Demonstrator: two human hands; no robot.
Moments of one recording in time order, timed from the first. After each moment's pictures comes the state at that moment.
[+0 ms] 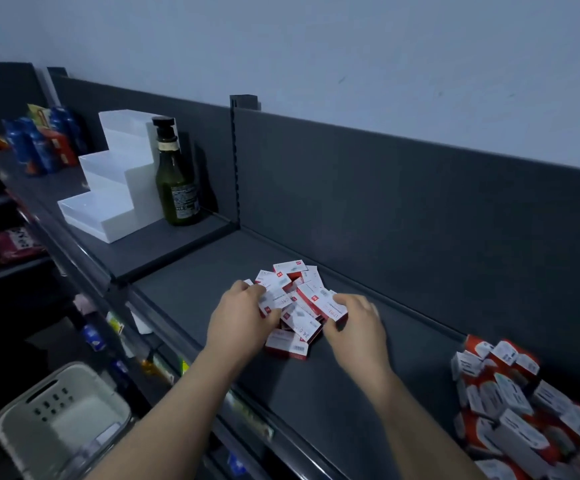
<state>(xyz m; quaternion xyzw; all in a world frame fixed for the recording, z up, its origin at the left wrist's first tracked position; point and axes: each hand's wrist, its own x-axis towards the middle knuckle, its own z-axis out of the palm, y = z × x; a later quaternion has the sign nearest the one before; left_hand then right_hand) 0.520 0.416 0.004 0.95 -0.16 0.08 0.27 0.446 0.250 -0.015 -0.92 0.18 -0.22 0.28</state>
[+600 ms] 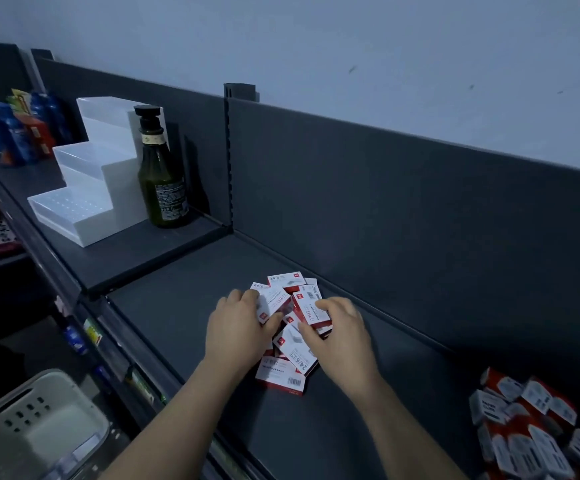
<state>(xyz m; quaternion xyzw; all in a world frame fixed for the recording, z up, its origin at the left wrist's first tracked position) 0.572 0.388 -0.028 0.96 -0.14 0.09 0.24 0.501 0.240 -0.030 -0.93 0.13 -0.21 0.29</state>
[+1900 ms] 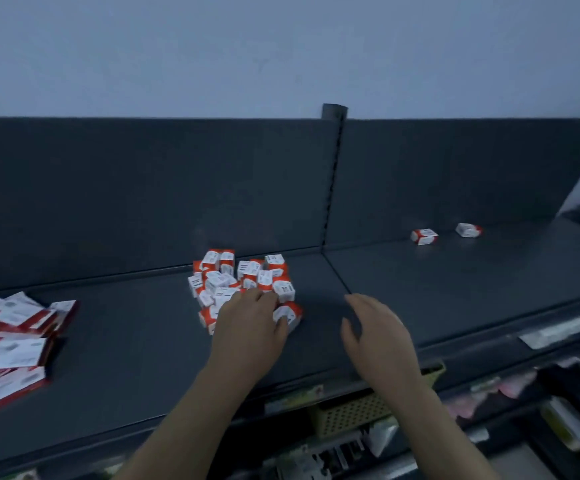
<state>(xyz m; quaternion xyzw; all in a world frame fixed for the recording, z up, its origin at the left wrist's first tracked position) 0.266 0.269 0.017 0.71 -0.65 0.06 0.25 0.076 0.226 0.007 -0.80 0.54 -0.27 0.06</state>
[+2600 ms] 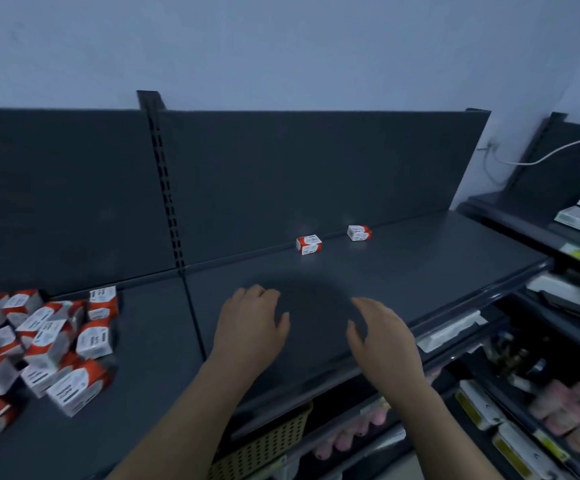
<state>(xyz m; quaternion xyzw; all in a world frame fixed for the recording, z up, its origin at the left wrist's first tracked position) 0.033 0.093 0.006 0.65 -0.72 0.01 0.24 -0.169 0.093 0.002 -0.74 0.62 -0.27 0.05</state>
